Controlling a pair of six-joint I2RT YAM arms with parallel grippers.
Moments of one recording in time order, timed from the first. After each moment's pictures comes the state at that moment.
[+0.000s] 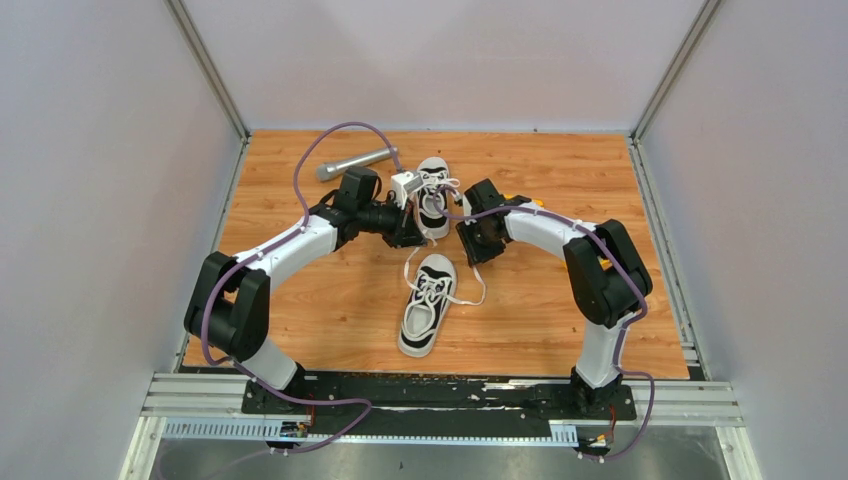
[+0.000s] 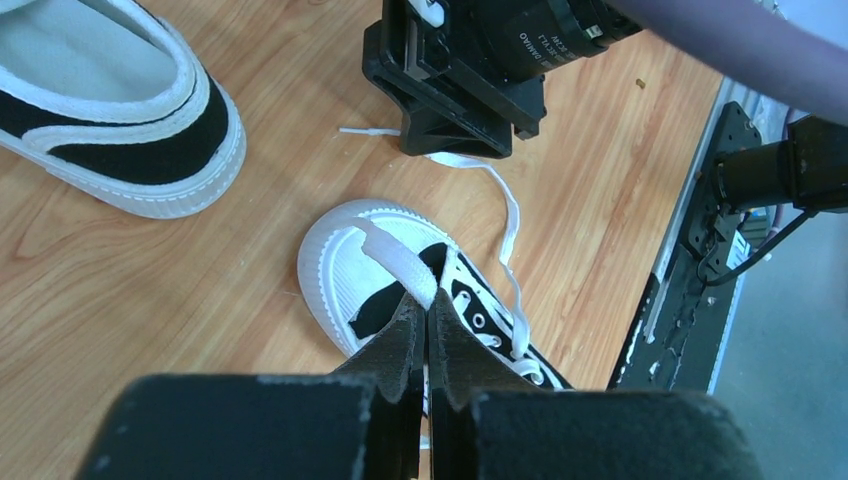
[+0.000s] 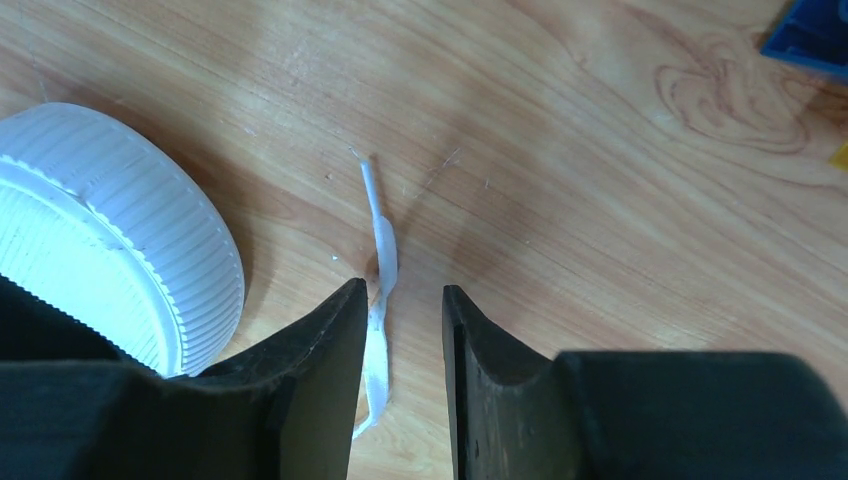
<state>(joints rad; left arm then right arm) -0.46 1.58 1.06 -0.17 0.73 -0.05 0.53 1.88 1.25 -0.56 -0.09 0.09</state>
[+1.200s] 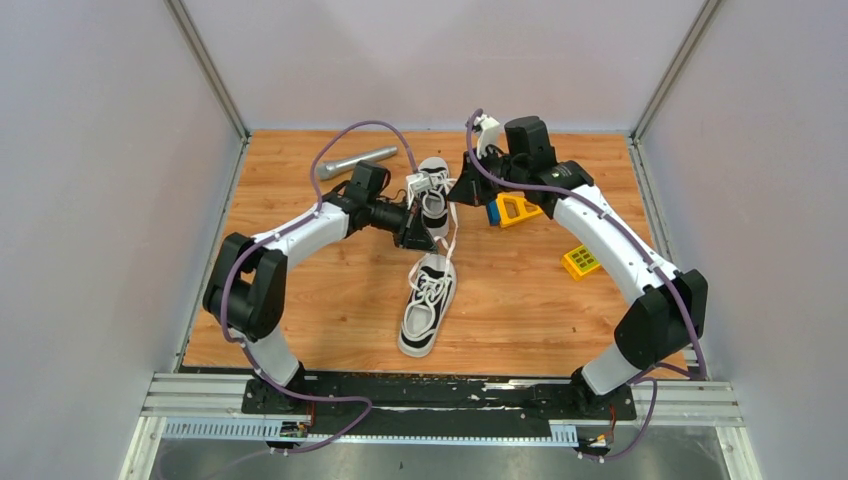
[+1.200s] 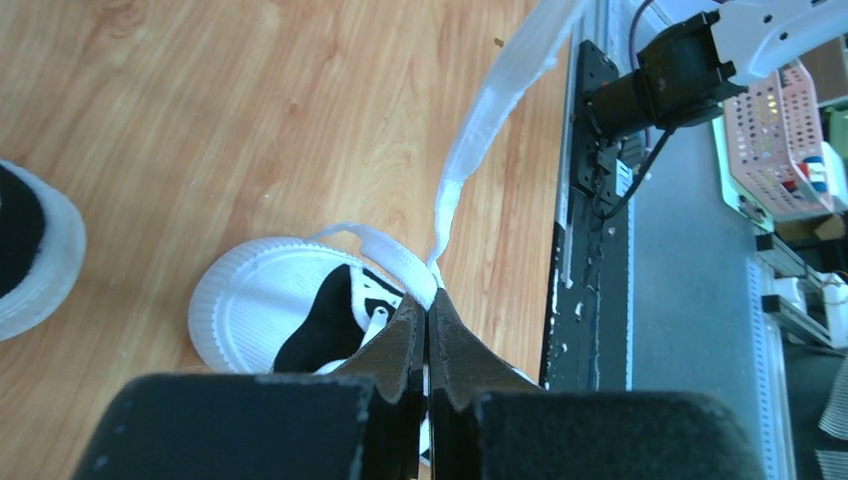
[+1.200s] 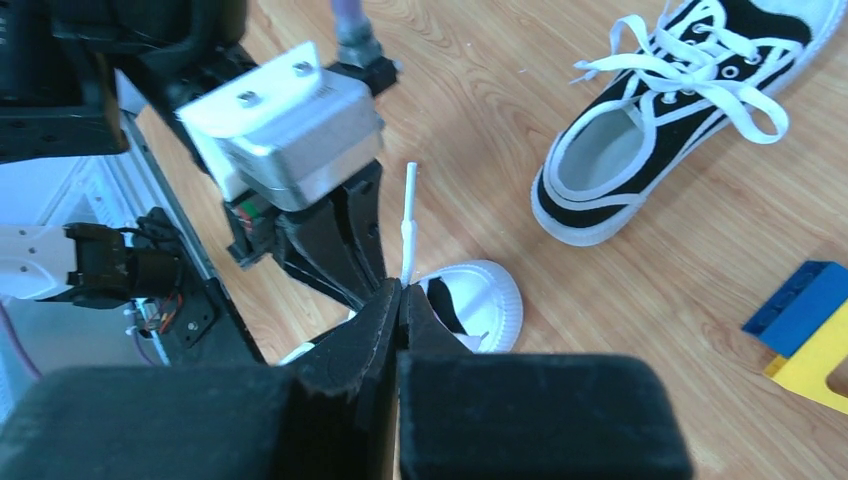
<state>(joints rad) -0.46 1.70 1.18 -0.26 1.04 0.07 0.46 1.57 1.50 -0.52 -0.53 0.14</state>
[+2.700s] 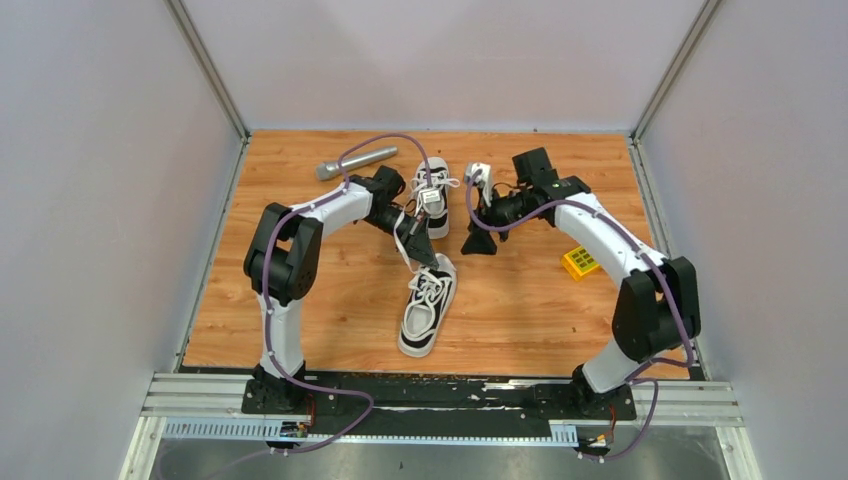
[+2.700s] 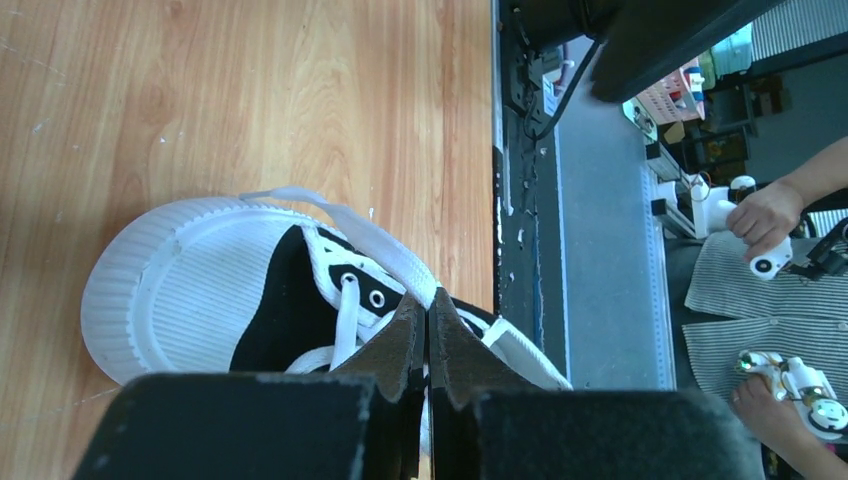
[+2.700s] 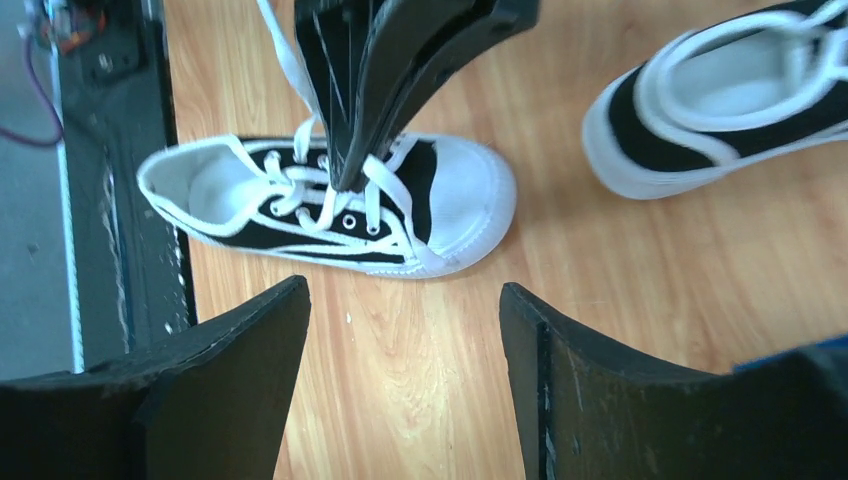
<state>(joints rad) -0.46 2.02 1.45 -0.81 1.25 0.47 0.36 1.58 1.32 -0.66 -0.88 -0.51</state>
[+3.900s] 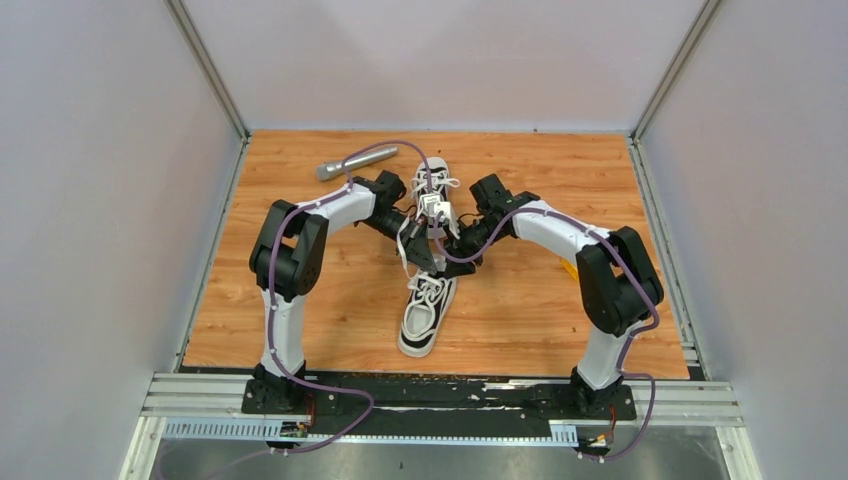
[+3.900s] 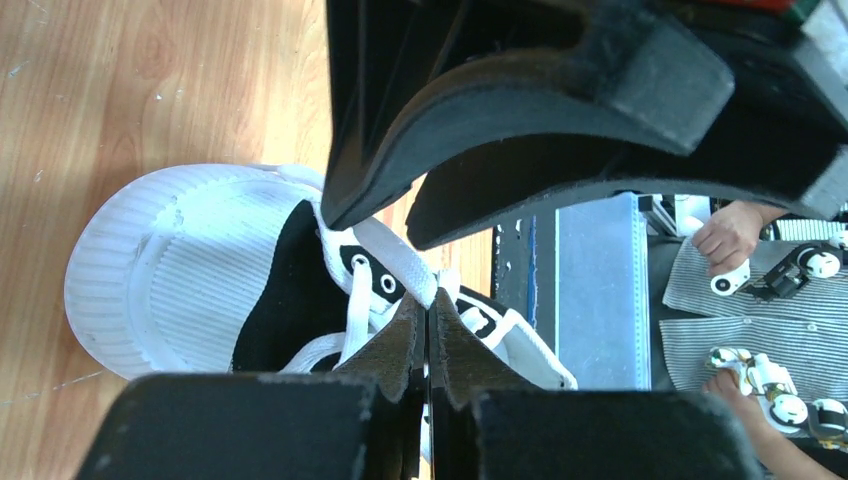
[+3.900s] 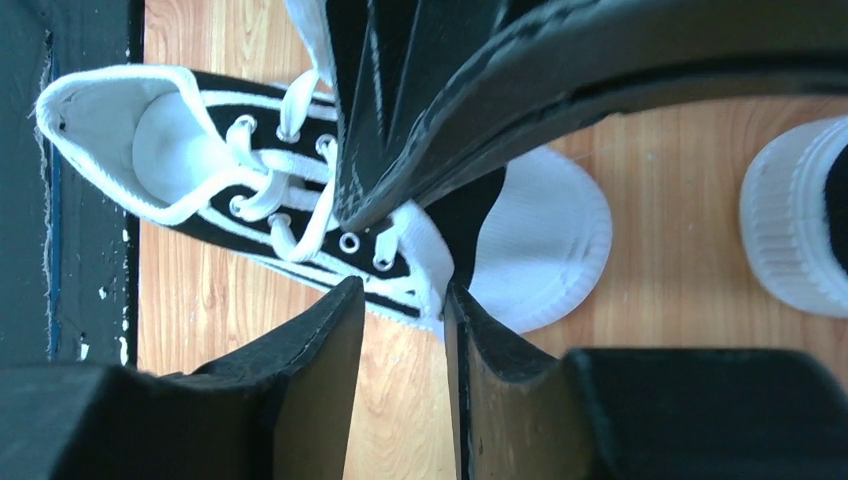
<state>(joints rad) -0.46 2.07 1.46 -0.87 1.23 0.48 0.52 1.83 1.29 -0.63 -0.86 -0.75</state>
